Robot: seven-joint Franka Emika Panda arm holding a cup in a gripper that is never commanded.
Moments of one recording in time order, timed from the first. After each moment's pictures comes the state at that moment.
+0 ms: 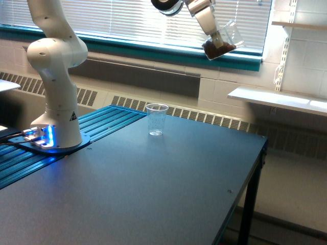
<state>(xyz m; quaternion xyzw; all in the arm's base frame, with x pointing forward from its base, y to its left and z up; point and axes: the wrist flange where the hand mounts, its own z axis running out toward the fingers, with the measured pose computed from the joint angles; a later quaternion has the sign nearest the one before) 0.466 0.157 0.506 -0.92 0.26 -0.26 0.13</state>
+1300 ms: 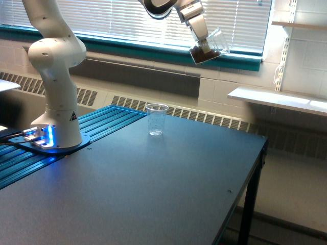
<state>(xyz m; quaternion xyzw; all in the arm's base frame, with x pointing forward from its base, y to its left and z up) 0.409 0.219 0.479 -0.95 0.16 -0.23 0.10</state>
